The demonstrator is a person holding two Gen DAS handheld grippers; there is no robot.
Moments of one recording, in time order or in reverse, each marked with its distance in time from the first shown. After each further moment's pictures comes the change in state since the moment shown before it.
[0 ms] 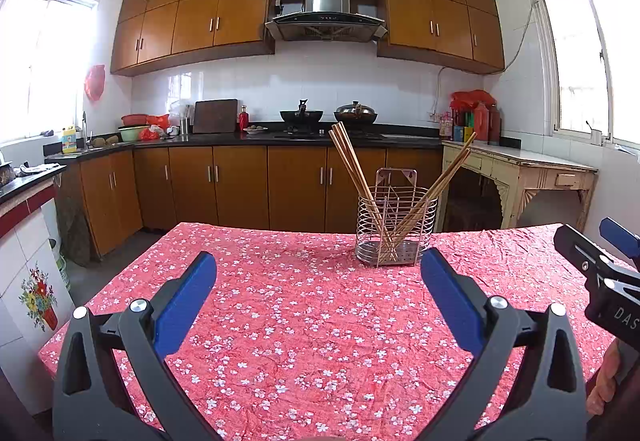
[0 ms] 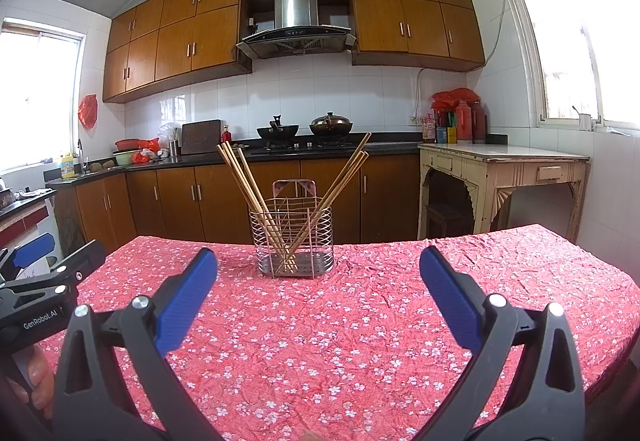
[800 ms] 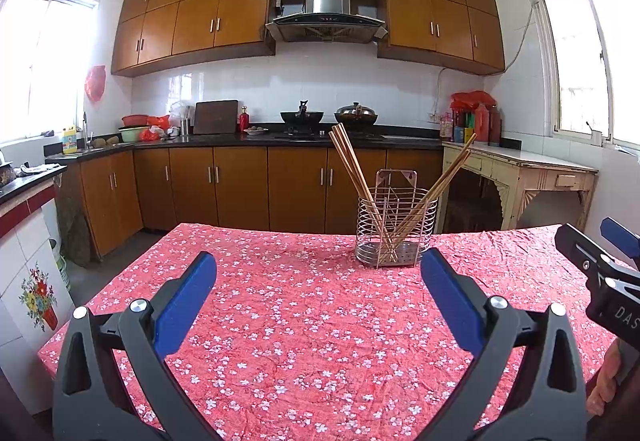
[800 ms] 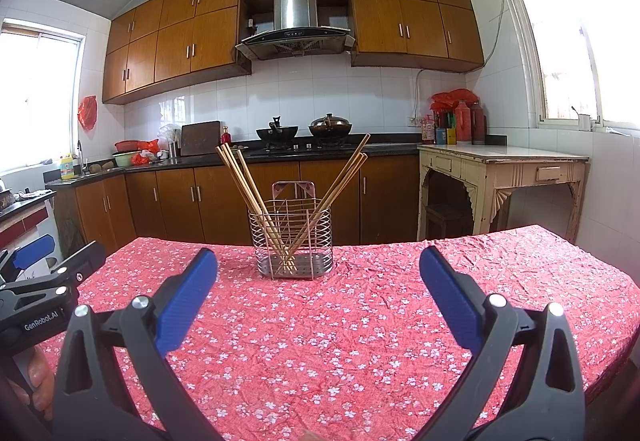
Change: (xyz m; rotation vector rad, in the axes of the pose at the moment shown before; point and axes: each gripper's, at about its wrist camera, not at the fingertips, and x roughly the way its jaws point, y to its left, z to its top) left arm -0.001 -0.002 -0.001 -0.001 -0.004 0.003; right arm 0.000 -0.001 -0.001 0.003 -0.003 0.001
